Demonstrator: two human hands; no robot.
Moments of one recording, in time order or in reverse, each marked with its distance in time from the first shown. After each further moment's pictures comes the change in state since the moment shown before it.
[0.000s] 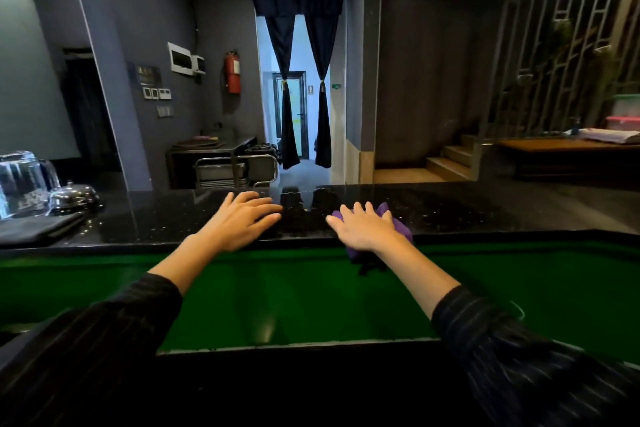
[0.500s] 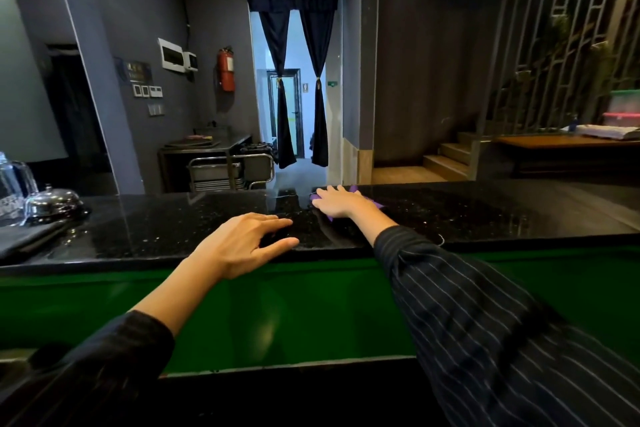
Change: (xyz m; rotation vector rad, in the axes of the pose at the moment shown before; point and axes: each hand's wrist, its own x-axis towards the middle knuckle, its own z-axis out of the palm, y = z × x) left_hand -0.009 -0.004 0.006 -0.115 0.041 0.143; right_hand 0.117 -0.042 -0.003 -0.029 -0.078 -0.102
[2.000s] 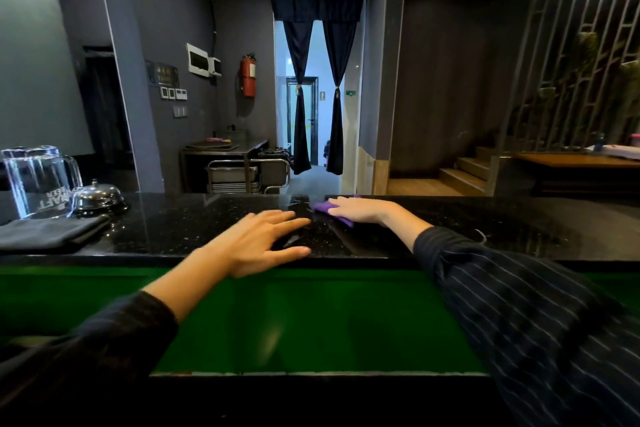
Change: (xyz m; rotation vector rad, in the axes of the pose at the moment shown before) left_hand -0.019 -0.034 -0.021 0.072 -0.123 -0.008; right_hand 0.010 -0.018 -0.007 0.122 -0.126 -0.125
